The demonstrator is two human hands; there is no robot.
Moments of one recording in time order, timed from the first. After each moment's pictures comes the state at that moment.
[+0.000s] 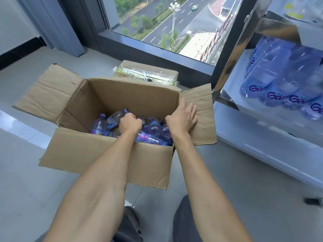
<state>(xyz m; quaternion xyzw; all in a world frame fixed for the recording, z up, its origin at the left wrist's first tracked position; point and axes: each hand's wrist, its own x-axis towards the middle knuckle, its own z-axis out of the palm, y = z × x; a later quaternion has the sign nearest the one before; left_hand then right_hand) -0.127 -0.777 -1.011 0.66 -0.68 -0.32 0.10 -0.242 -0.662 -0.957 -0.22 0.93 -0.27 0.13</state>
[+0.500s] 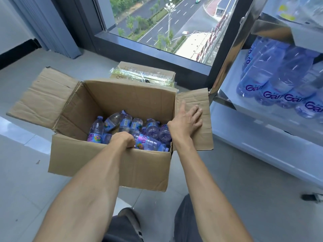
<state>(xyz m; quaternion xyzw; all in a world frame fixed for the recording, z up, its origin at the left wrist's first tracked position) -0.094 -0.775 -1.012 0.53 -0.75 -0.15 -0.37 -0.245 -0.656 -0.968 -0.21 0.96 -0.18 0.10</state>
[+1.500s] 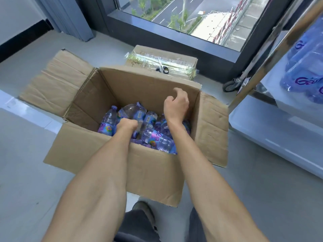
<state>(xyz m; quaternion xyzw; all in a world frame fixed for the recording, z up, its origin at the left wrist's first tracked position) -0.067 -0.842 -1.053 0.72 -0.59 -0.37 -0.07 -0.205 -0.763 -1.012 -0.19 0.82 -0.53 0.12</state>
